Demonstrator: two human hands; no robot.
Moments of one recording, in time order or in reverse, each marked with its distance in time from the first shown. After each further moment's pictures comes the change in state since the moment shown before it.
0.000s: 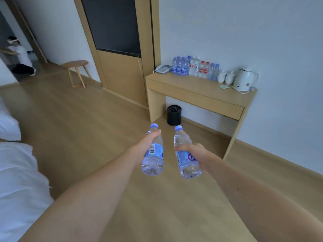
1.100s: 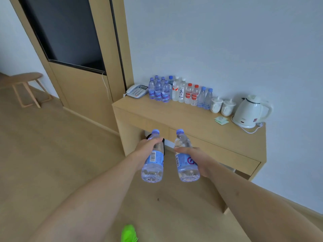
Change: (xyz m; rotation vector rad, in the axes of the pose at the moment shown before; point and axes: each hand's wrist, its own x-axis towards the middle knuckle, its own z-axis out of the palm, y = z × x) left_hand 0.524 0.298 0.073 0.073 -0.051 0.100; right_hand 0.478 -0.257 -0.168 0.134 0.053 -0.037
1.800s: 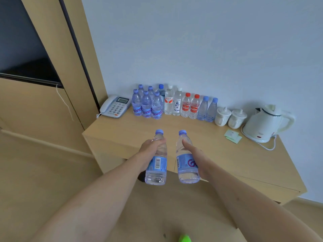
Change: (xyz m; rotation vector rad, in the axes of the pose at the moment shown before) left_hand 0.325 0.151 -0.058 0.140 -0.230 -0.032; right_hand 0.292 -0.132 0.042 0.310 0.260 0.055
